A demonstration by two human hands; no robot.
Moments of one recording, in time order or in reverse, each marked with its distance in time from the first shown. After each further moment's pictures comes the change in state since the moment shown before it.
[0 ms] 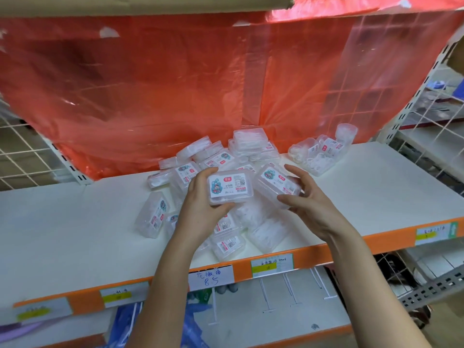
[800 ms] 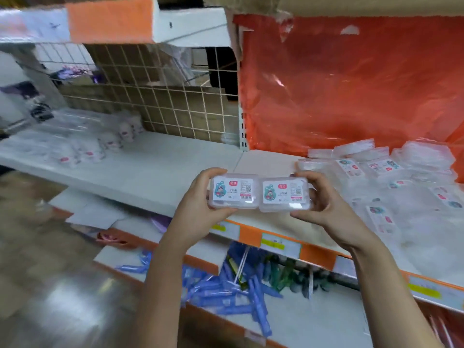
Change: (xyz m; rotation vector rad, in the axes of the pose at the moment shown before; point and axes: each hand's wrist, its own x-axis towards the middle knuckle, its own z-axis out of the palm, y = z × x) left_hand -0.155 -0.060 -0.241 0.065 0.306 -0.182; right_hand -0.028 0.021 0.239 -0.211 -0.612 -0.146
